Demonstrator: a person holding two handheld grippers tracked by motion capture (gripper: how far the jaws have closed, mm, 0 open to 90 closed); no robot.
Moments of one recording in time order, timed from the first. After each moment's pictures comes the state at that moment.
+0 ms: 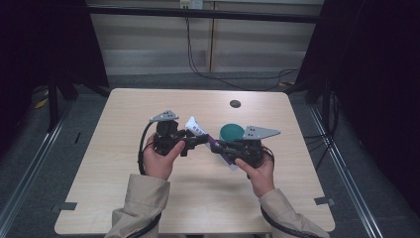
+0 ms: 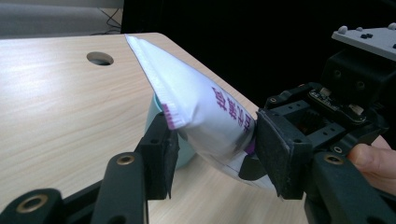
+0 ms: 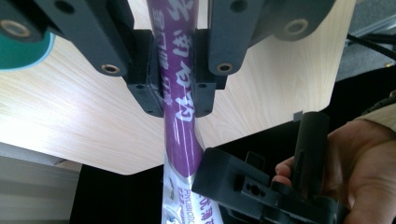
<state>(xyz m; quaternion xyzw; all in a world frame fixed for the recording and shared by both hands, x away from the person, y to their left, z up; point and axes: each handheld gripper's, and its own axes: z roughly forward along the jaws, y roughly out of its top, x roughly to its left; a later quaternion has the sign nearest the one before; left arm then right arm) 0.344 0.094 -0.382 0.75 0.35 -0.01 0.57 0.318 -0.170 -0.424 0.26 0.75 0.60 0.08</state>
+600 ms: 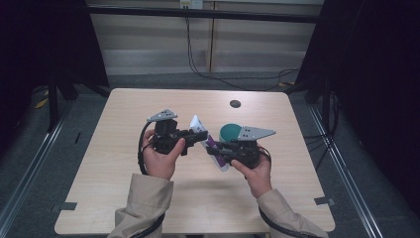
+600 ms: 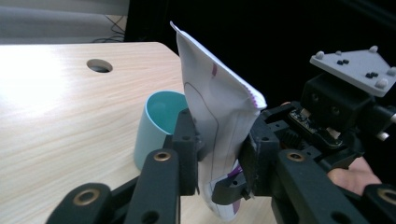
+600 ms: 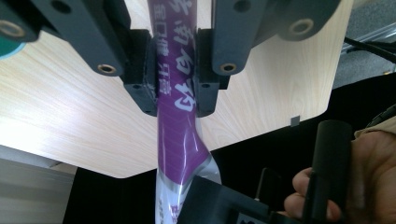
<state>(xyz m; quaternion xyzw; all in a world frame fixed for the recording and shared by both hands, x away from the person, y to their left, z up) 0.328 0.090 -0.363 0.74 0.36 0.01 0.57 0.316 -0.159 -0.422 0.25 0.76 0.60 0.08</state>
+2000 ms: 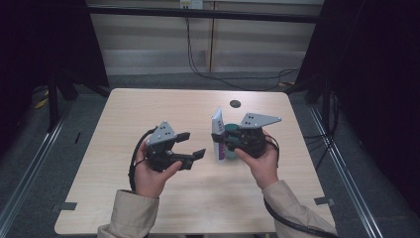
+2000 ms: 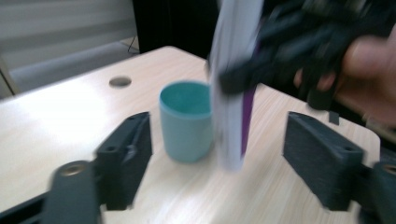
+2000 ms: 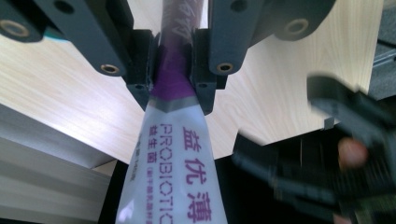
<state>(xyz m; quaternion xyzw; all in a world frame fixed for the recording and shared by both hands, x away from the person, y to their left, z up) 0.298 0.108 -0.382 0.78 0.27 0.11 0.55 0.320 -0.164 -0.373 0.26 0.78 0.55 0.14</state>
